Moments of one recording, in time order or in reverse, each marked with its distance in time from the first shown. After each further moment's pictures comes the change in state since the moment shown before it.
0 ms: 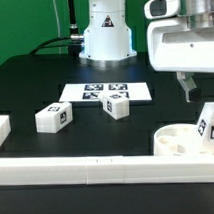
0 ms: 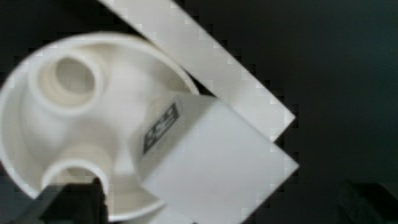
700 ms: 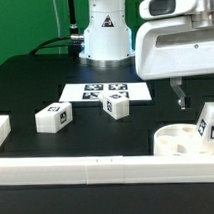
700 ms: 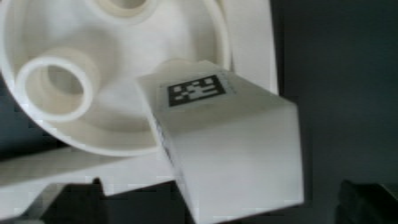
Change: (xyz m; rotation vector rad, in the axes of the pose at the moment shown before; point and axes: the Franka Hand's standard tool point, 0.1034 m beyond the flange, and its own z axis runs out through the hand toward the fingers) arm 0.001 0.002 0.003 -0.022 0.038 -0.632
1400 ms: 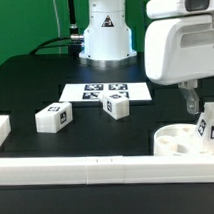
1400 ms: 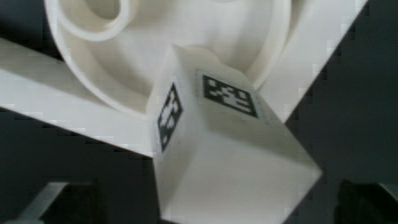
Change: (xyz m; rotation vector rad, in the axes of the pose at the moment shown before) arm -0.002 -0.001 0.002 -0.027 0.003 -0.600
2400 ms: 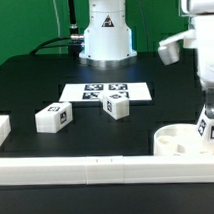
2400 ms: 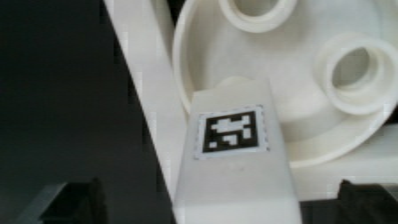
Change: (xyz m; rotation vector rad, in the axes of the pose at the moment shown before) arm -0.005 0.008 0.008 -0.024 -0.057 -0.921
